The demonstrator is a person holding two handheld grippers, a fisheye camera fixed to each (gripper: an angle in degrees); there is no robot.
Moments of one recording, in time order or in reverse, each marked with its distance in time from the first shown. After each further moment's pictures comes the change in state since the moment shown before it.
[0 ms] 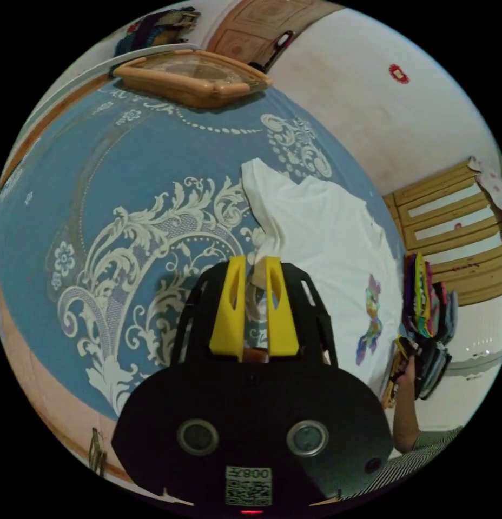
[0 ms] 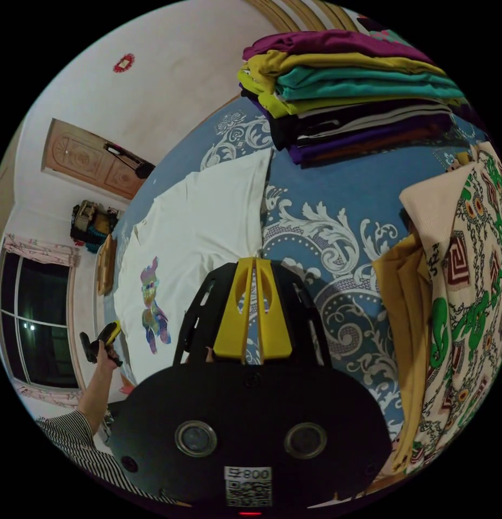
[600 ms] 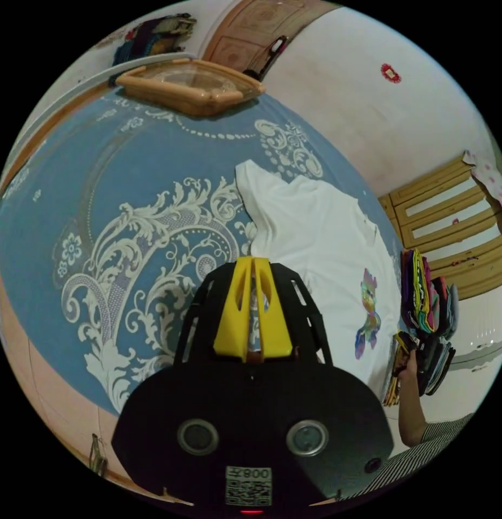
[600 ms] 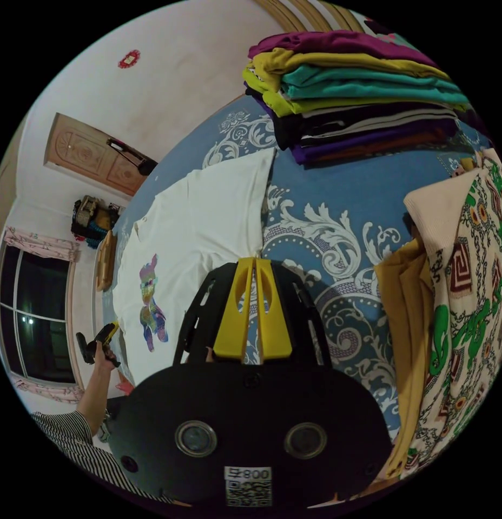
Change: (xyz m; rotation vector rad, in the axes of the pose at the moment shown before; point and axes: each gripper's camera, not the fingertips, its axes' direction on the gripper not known) left arm 0.053 0.086 0.139 0.069 0.043 0.048; right arm 0.044 0.022 -0.007 -0.001 0.000 -0.027
